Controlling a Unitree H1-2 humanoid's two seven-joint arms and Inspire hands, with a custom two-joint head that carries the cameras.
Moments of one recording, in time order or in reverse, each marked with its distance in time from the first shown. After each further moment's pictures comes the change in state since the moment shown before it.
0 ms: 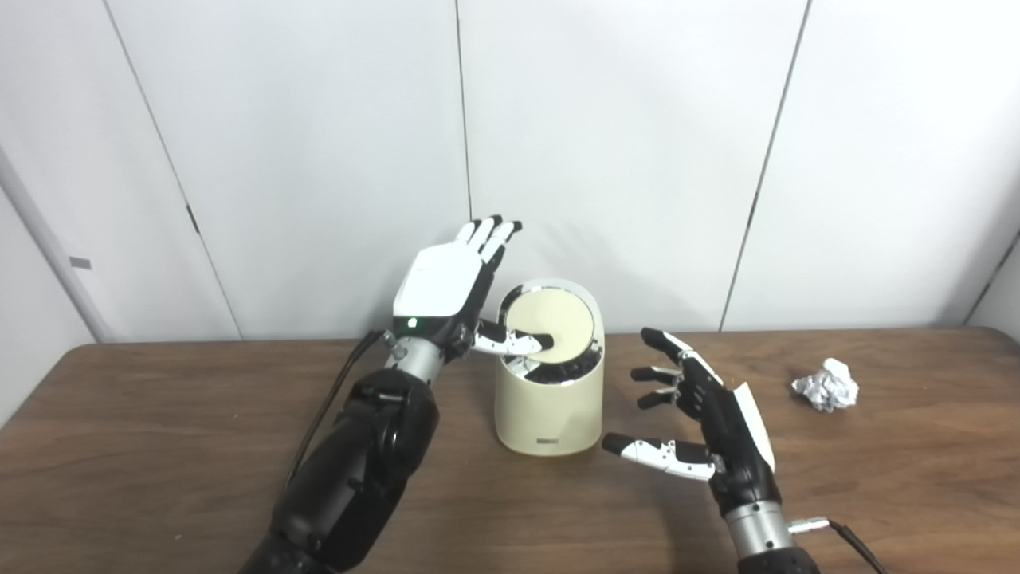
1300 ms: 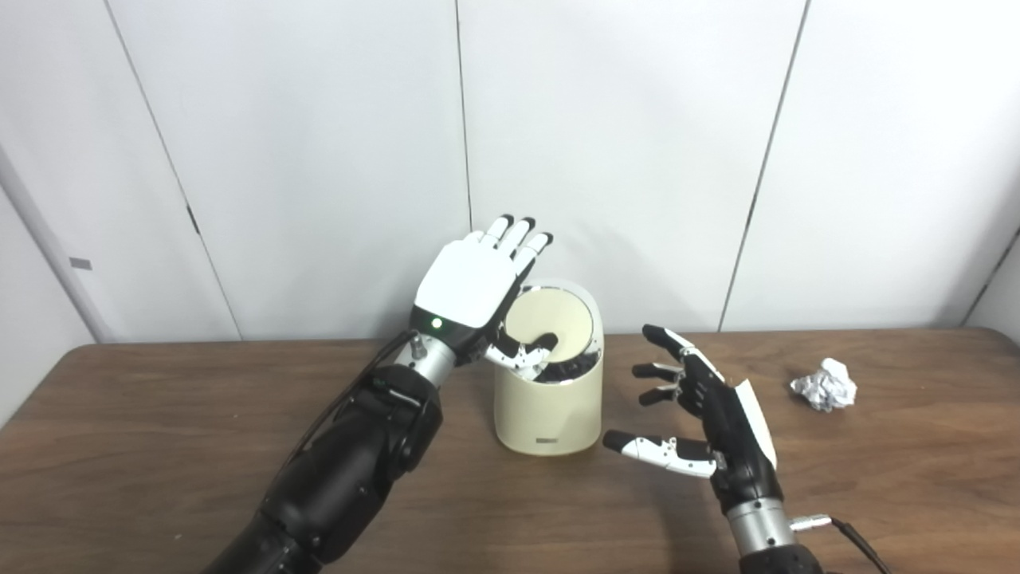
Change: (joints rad) left arm -0.020 0.059 -0.096 0.020 0.142 -0.040 0.004; right arm 0.000 -0.002 0.000 -0.022 0.000 0.023 0.001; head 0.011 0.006
